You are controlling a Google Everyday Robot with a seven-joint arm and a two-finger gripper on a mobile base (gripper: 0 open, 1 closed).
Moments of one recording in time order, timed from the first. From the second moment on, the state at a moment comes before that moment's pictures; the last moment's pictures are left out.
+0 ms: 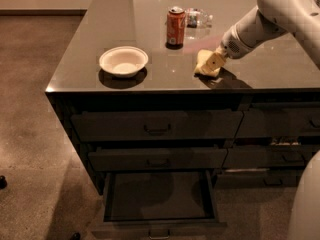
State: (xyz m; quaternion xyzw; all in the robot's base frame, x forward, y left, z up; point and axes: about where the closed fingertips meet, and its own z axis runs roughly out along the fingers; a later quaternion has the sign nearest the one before) arm 0.714 -0.190 0.856 -0.41 0.86 0.08 0.30
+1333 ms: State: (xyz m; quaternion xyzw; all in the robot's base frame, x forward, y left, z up) arm 0.485 -0.258 0.890 -0.44 0.81 0.11 0.37
